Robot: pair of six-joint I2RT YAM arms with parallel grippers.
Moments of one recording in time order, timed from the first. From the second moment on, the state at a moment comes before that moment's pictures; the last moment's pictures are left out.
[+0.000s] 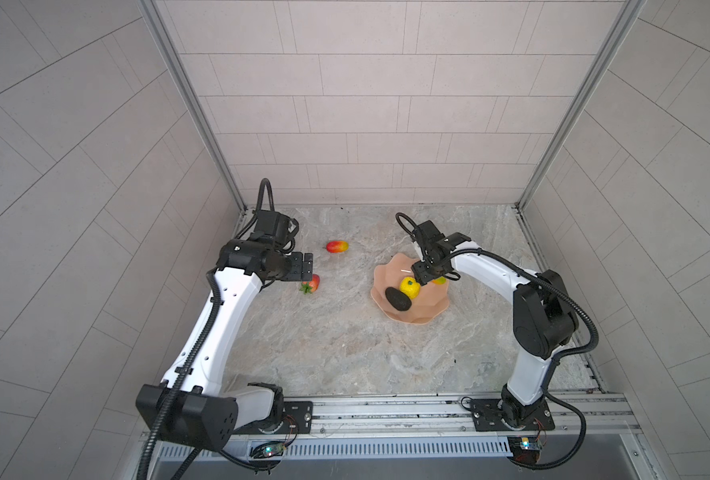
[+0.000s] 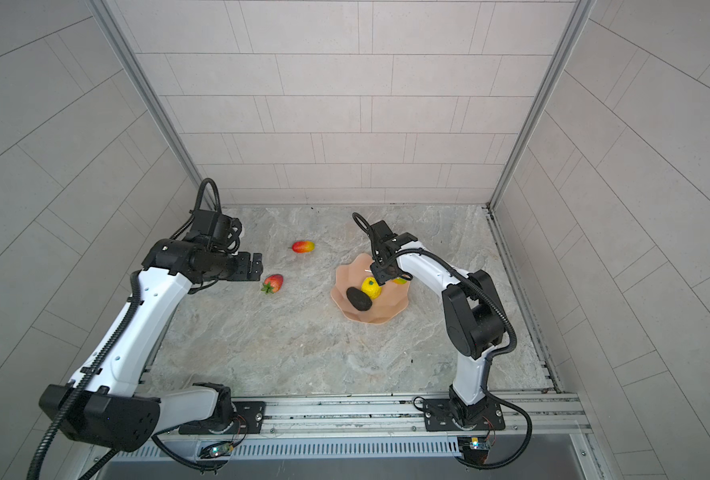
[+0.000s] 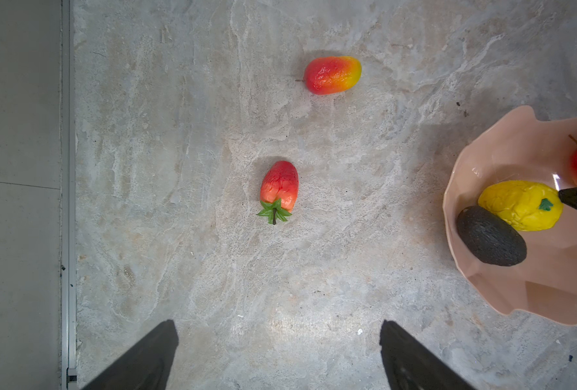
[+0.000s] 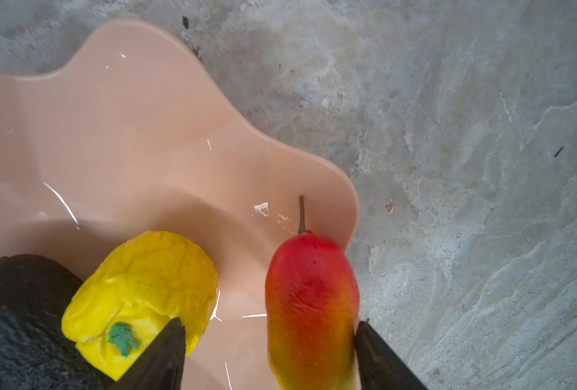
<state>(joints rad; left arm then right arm) -0.17 1.27 1.40 -1.19 -0.04 -0.16 0.46 1.82 1.42 -0.83 0.18 0.03</state>
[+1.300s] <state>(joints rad) -0.18 1.27 1.38 -1.18 -0.03 -0.16 0.58 1.98 1.89 -0.94 0.06 -0.02</state>
